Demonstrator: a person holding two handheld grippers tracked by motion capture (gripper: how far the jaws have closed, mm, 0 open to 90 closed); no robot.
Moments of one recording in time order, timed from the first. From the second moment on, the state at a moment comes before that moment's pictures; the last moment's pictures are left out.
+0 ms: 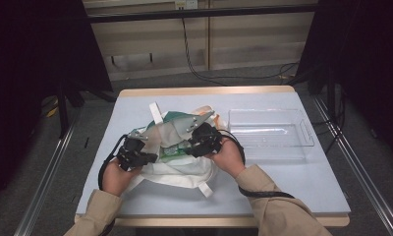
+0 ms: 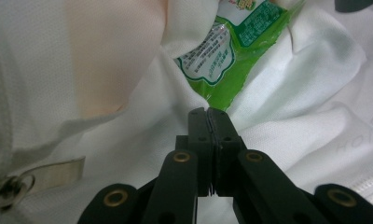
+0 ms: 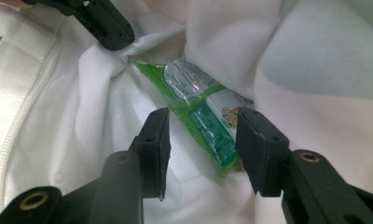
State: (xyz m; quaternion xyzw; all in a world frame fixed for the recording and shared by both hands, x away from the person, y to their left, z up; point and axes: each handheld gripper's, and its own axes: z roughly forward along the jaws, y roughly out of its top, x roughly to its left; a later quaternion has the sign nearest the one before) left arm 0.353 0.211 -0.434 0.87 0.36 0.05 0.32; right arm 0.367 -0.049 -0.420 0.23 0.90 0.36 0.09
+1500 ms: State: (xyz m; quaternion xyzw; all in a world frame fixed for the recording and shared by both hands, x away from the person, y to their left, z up) left arm 0.358 0.210 -0.433 0.87 0.37 0.06 0.34; right arm 0.356 -0.045 -0.404 0.21 0.92 0.32 0.09
